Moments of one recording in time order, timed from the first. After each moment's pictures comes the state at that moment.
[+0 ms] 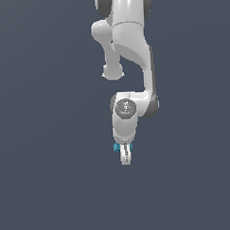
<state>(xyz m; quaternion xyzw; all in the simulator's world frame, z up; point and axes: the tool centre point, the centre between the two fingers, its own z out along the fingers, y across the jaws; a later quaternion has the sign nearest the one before) 0.051 0.034 0.038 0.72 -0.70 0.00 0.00</state>
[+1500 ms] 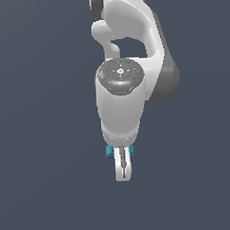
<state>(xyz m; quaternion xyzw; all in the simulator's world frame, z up) 0.140 0.011 0.215 0.72 -0.70 0.00 0.00</state>
